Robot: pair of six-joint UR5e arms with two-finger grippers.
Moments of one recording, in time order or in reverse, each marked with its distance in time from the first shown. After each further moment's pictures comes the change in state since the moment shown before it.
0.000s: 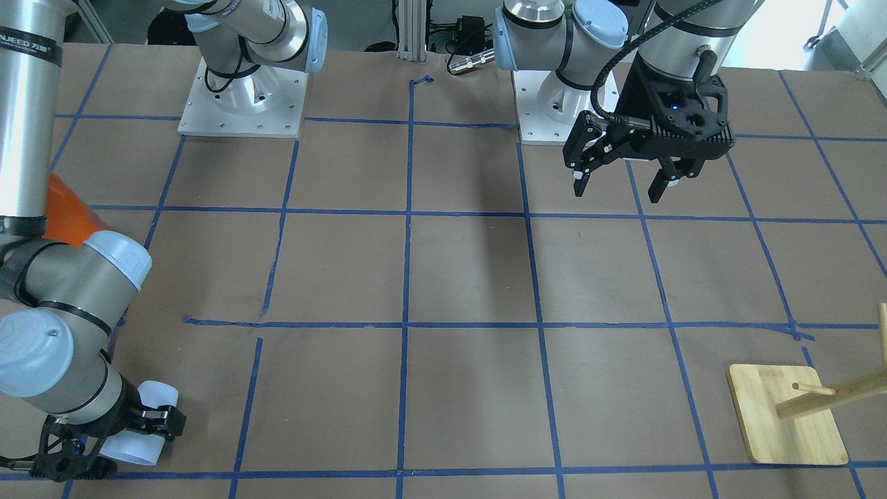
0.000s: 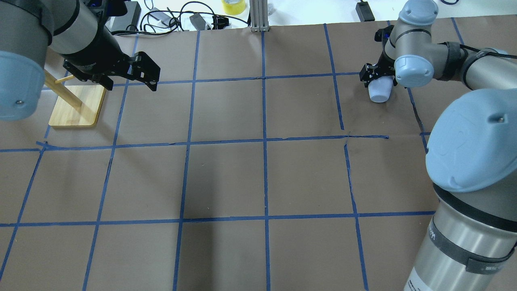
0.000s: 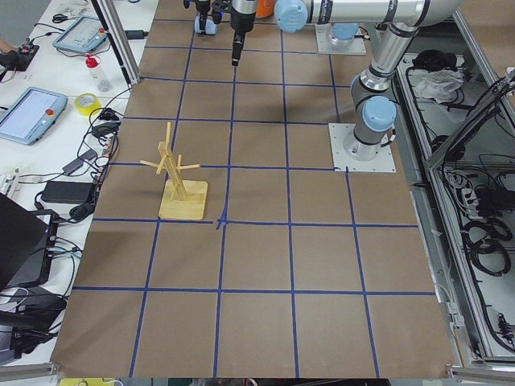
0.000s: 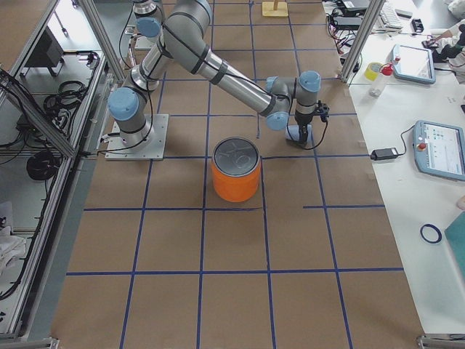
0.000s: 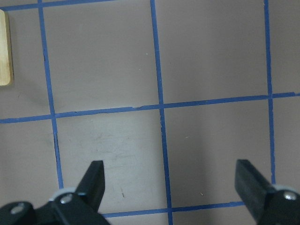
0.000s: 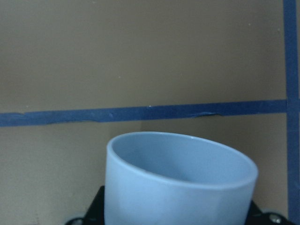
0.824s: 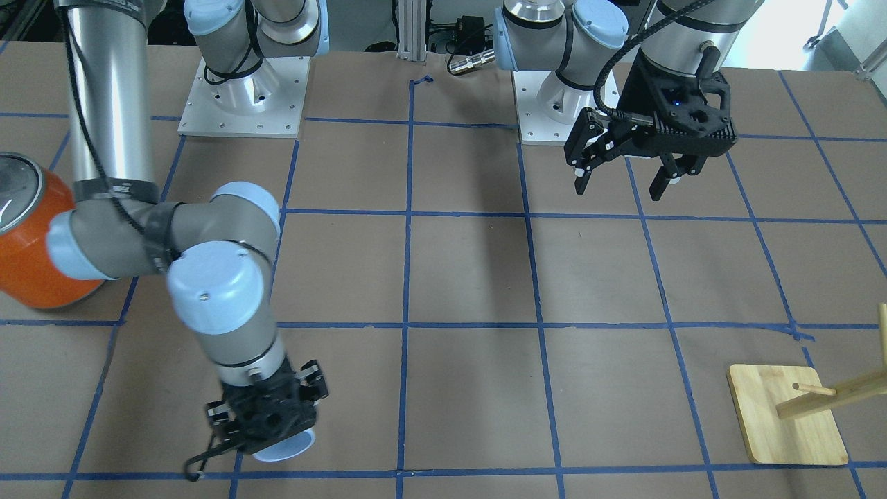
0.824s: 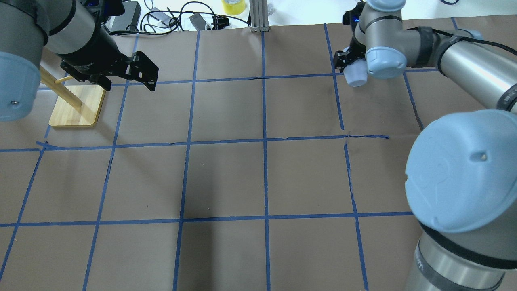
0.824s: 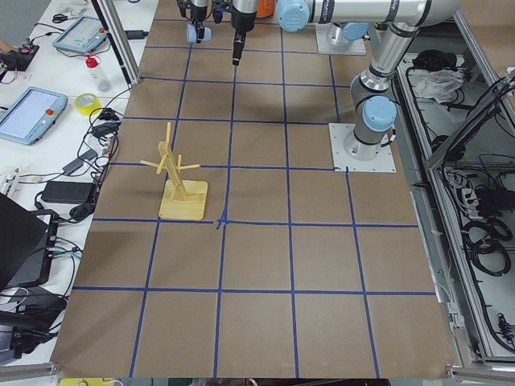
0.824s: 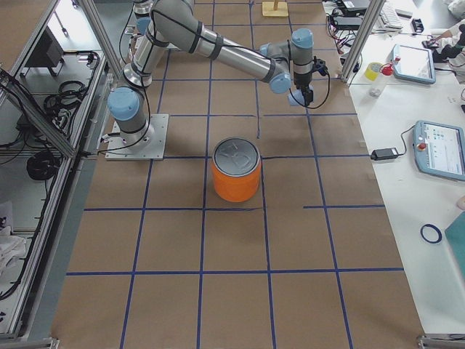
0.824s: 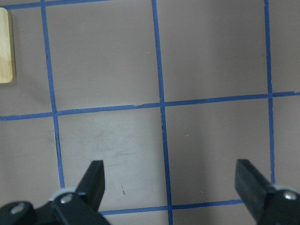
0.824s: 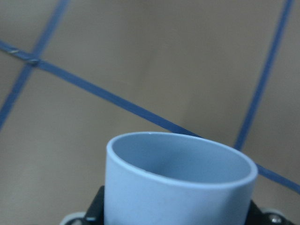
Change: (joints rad) left arm 0.003 0.004 0.002 -0.005 -0.004 0.000; right arm 0.335 -0.078 -0.023 -0.028 0.000 -0.277
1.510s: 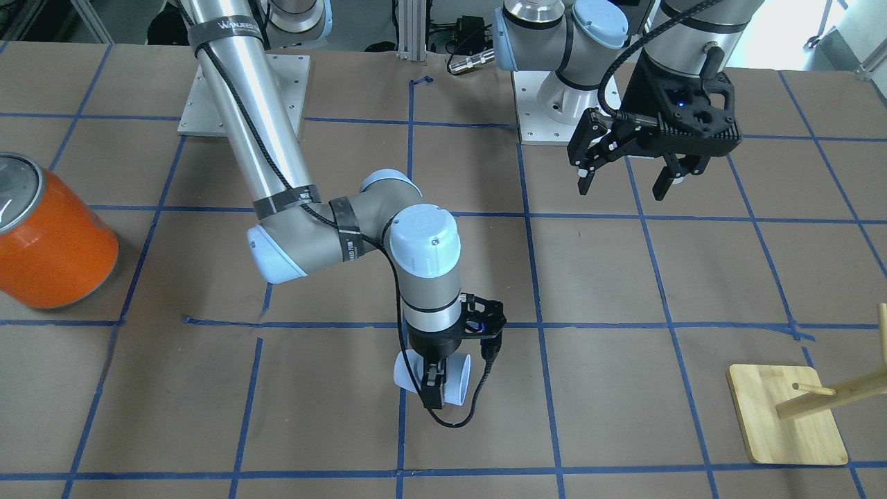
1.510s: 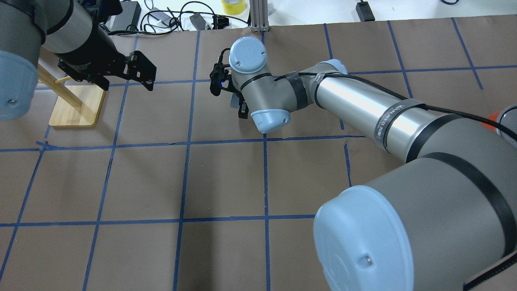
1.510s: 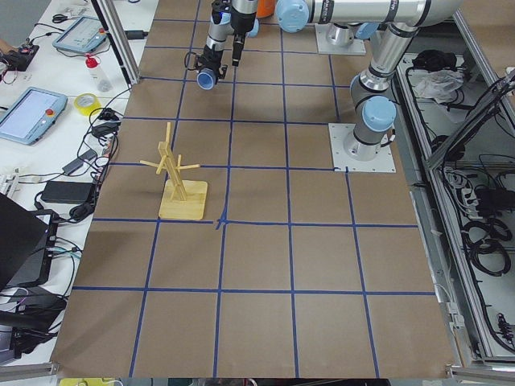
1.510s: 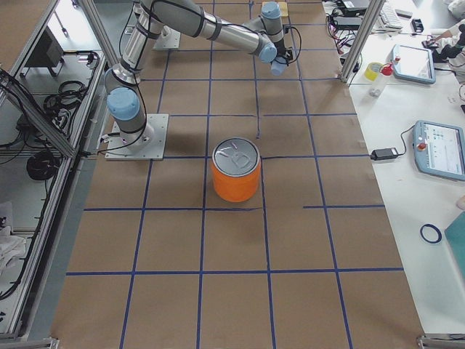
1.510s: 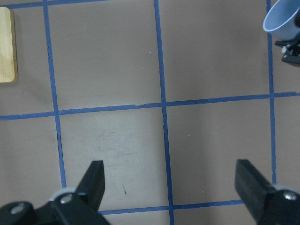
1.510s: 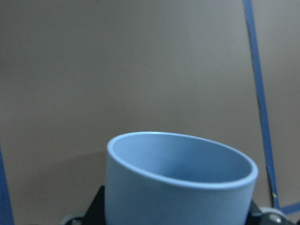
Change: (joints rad) left arm 0.005 0.000 0.001 -0.003 0.004 0.000; right arm 0.291 0.107 0.002 -0.169 0.004 -0.649
